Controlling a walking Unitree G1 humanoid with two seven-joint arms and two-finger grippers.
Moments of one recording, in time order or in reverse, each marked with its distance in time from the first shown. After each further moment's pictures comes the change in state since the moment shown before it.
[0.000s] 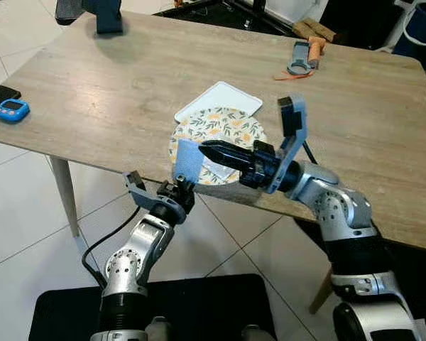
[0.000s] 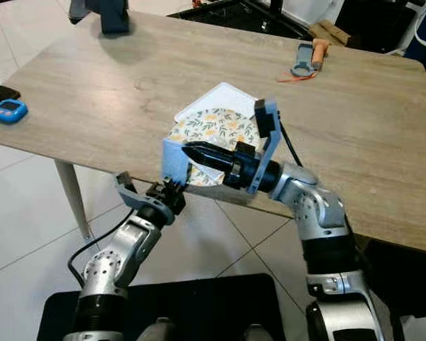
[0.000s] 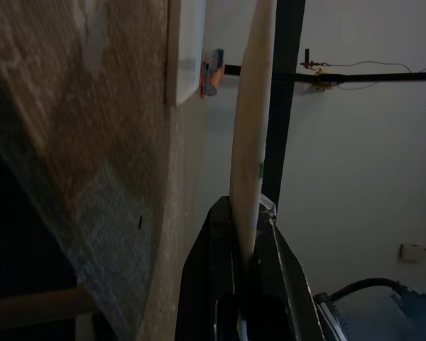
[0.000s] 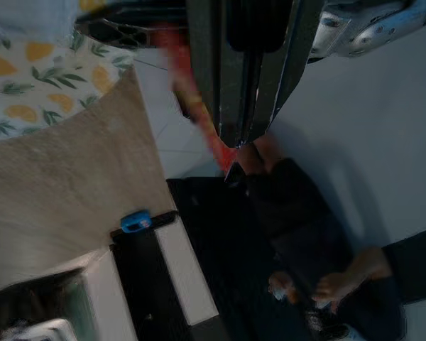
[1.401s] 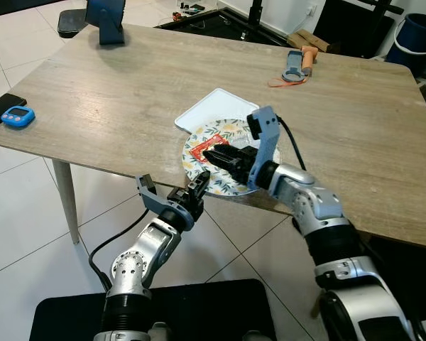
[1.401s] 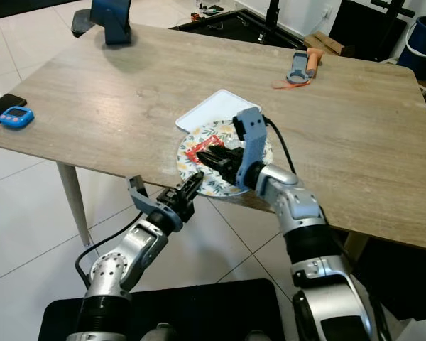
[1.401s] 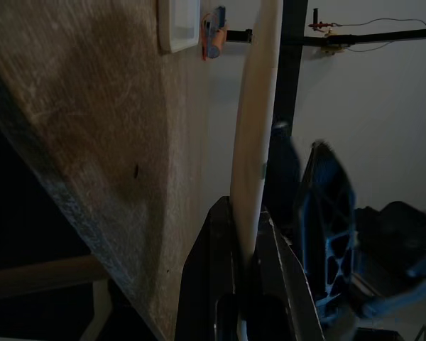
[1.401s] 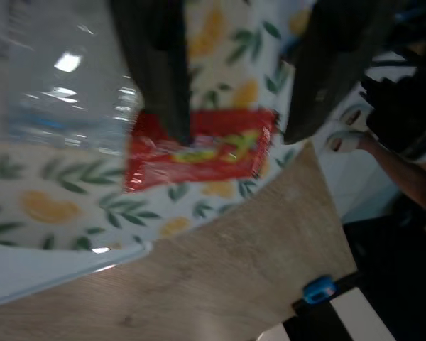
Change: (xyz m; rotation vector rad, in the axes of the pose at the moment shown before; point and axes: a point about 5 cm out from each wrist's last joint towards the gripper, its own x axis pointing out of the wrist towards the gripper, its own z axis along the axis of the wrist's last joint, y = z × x) left arm -0.001 0.011 -0.012 0.010 0.061 0.042; right arm -0.007 -0.049 -0.022 -0.060 0.185 -0.503
